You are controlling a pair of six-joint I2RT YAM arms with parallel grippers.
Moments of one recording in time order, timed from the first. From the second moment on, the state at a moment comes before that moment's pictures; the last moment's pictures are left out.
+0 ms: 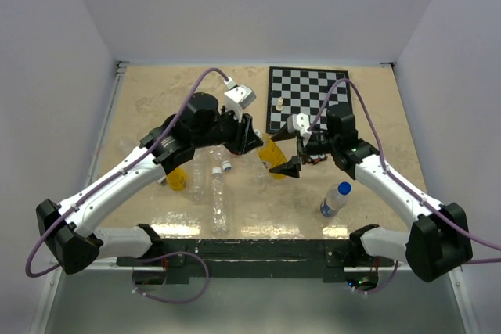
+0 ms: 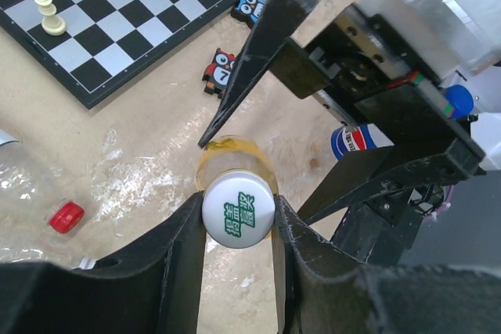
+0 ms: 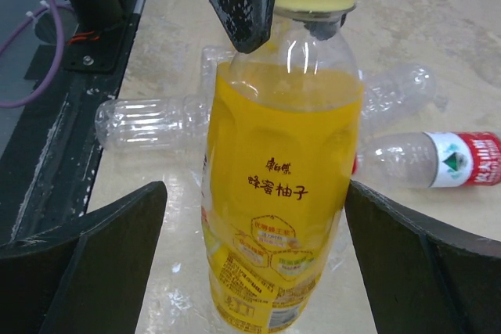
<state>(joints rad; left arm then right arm) -0.76 1.24 1.22 -0.41 0.27 -0.25 0.40 1.20 0.81 -0.03 -1.10 -0.45</state>
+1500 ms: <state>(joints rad) -0.77 1.11 1.19 -0.31 0.45 -0.05 0.44 1.27 0.85 -0.11 -1.21 -0.49</state>
